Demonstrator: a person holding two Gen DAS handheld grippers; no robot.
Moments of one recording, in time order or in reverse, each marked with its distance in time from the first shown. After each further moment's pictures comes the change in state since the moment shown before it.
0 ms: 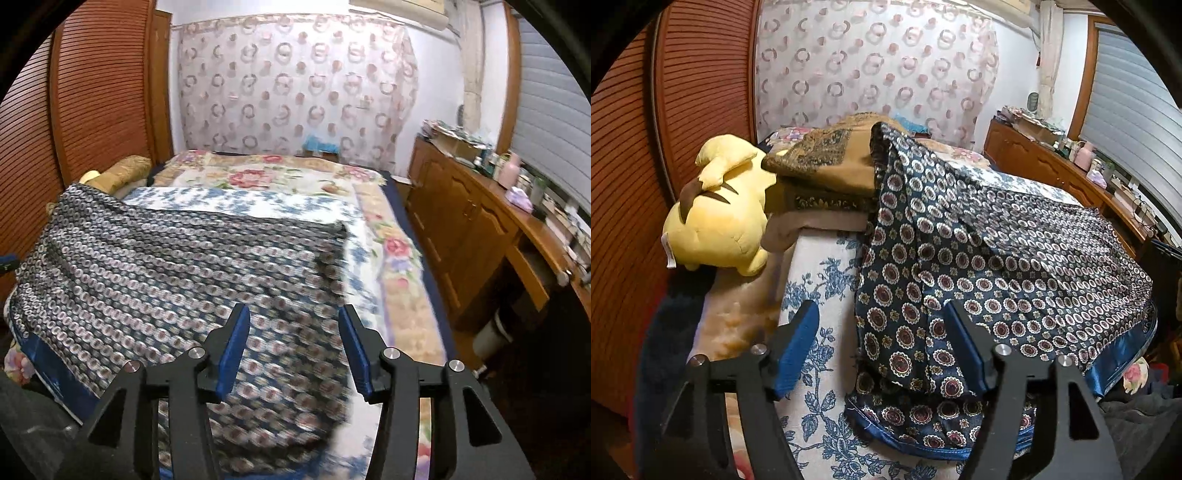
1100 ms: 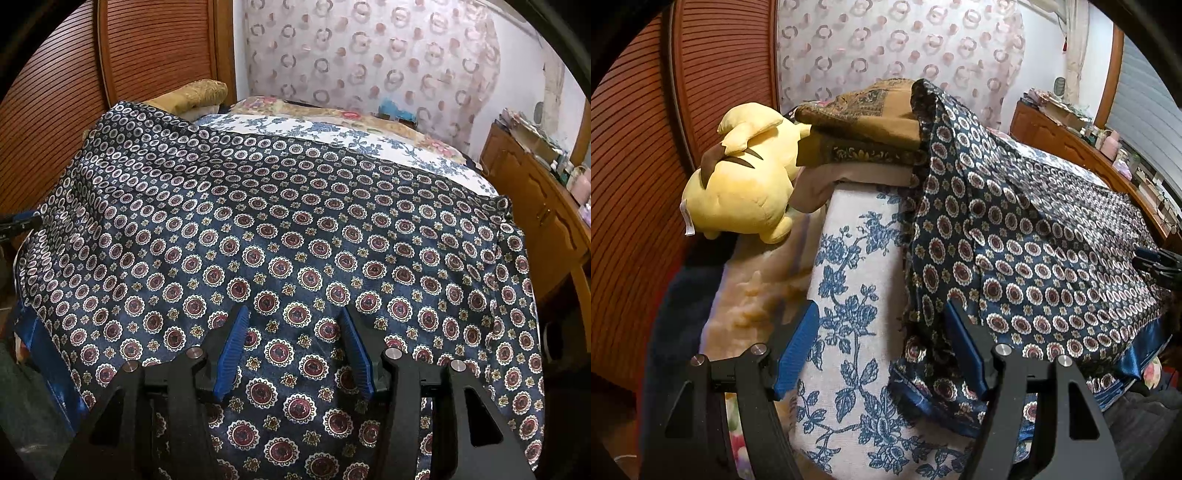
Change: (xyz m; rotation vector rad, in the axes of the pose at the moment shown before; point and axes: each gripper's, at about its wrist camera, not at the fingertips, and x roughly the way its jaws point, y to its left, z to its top) left arm 0.014 0.021 -0.022 -0.025 0.093 0.081; right arm 0.132 0.108 -0.003 -0.136 0.167 0.198
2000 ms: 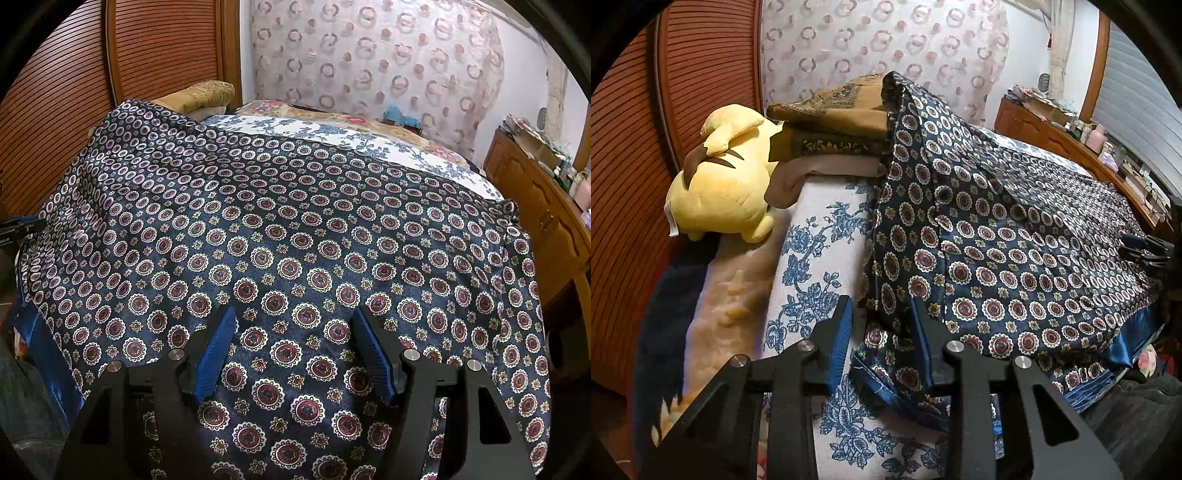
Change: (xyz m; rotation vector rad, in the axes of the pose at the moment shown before) left arm 0.000 -0.019 -0.009 0.028 -0.004 -0.054; right arm -0.003 -0.001 -0.007 -0.021 -0.016 0.015
